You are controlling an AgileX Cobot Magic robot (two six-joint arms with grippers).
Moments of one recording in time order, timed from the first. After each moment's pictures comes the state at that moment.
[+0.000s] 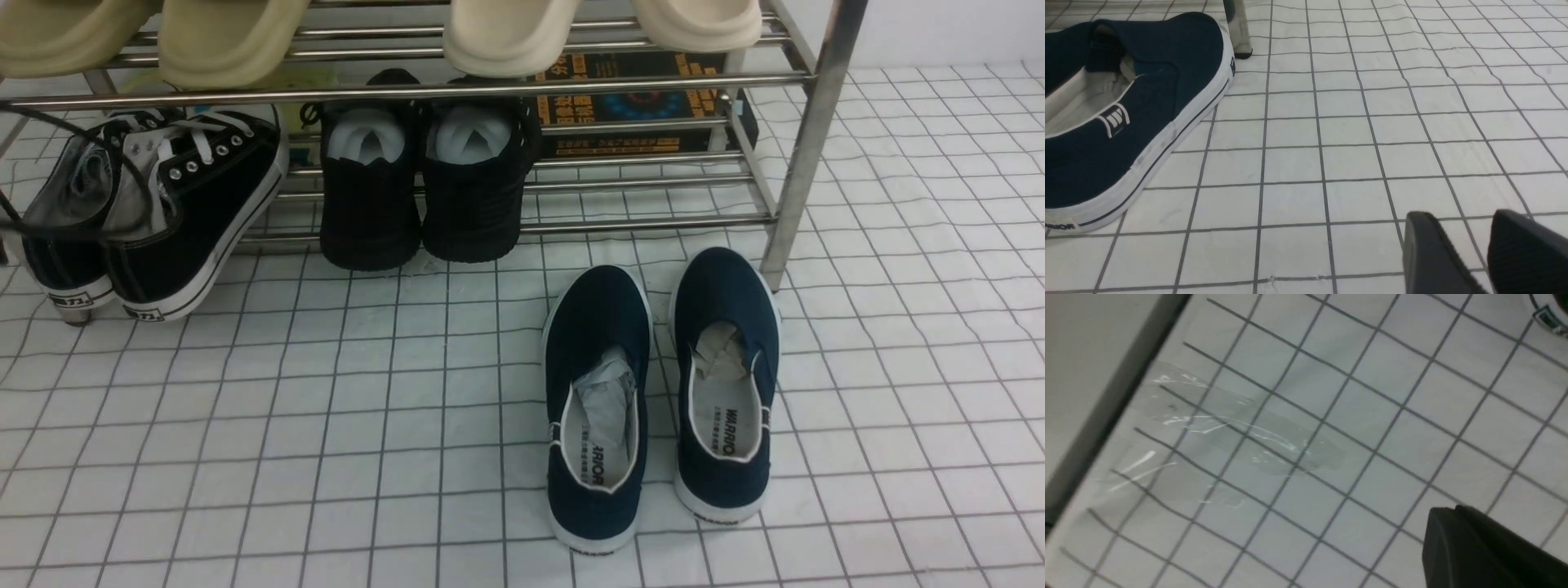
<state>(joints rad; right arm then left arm) 0.00 -0.01 0.01 -0.02 0.39 0.07 0.25 1.47 -1.26 0.20 1.04 -0.35</state>
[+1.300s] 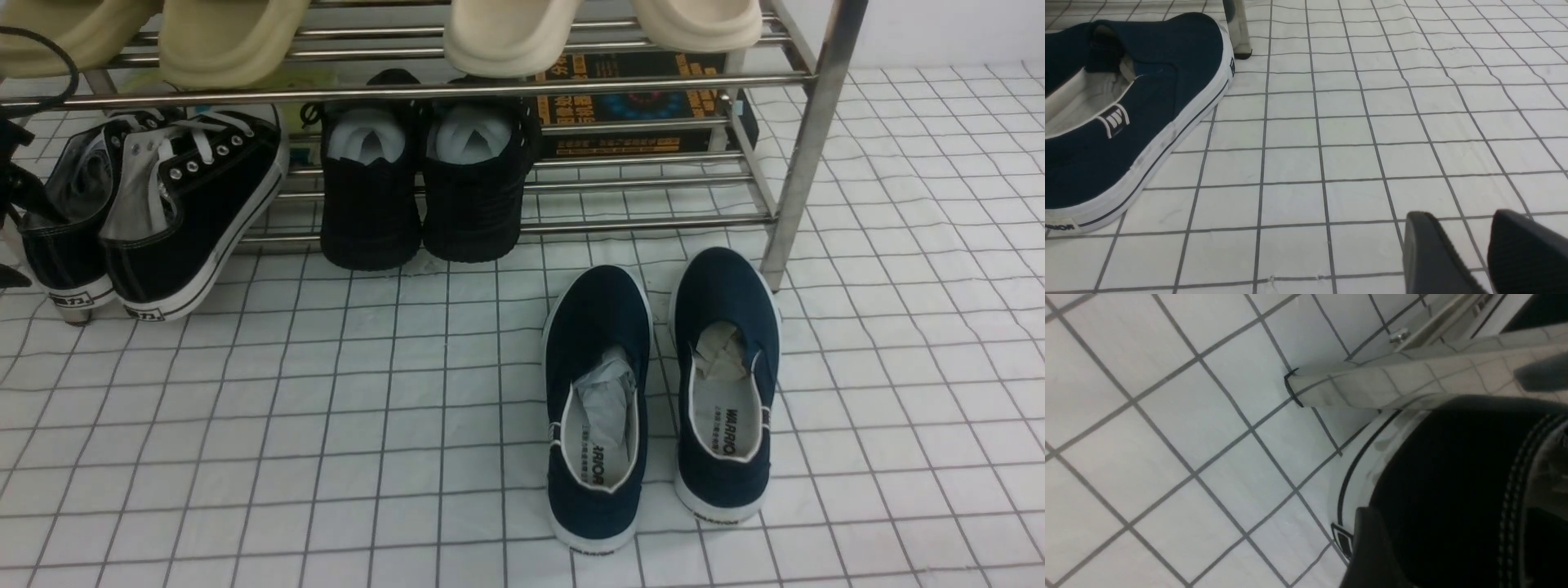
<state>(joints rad) 0.00 -0.01 0.01 -0.02 0.39 0.07 0.37 1.77 -1.34 -0.39 0.66 -0.43</state>
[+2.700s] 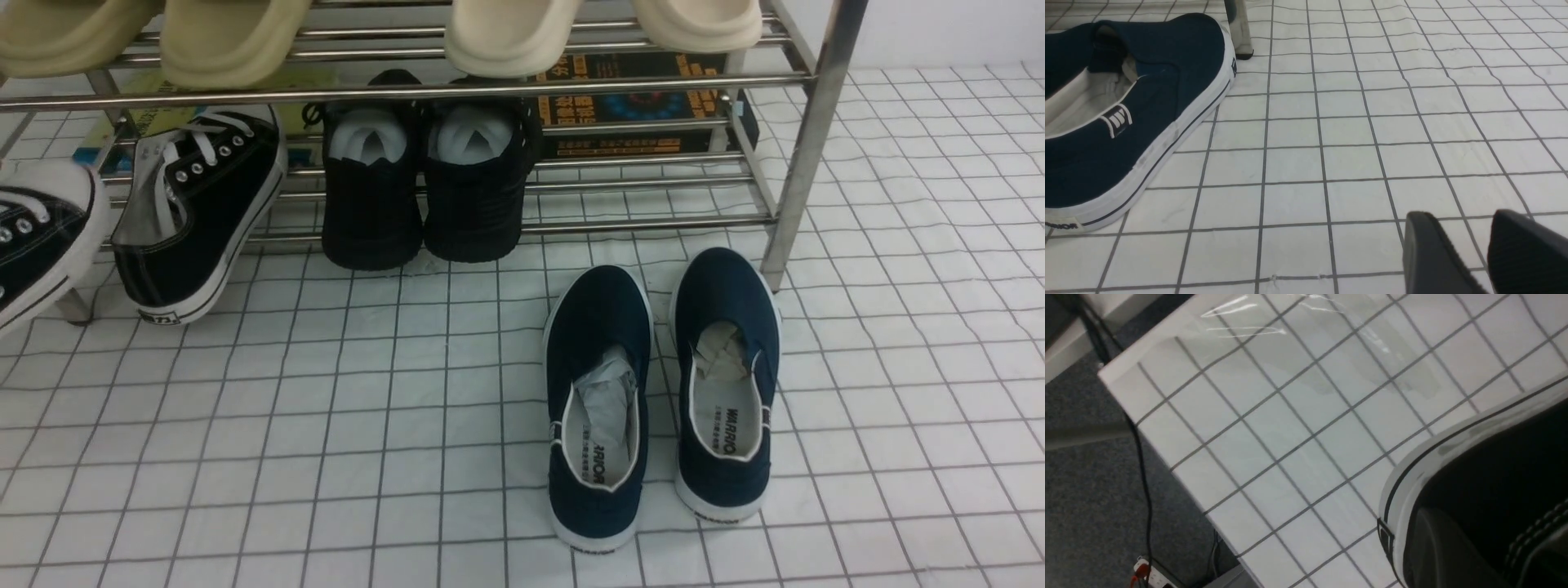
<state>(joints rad) 0.00 -0.01 0.01 -0.02 0.39 0.07 0.37 1.31 -1.19 0.23 1.25 -0.61</state>
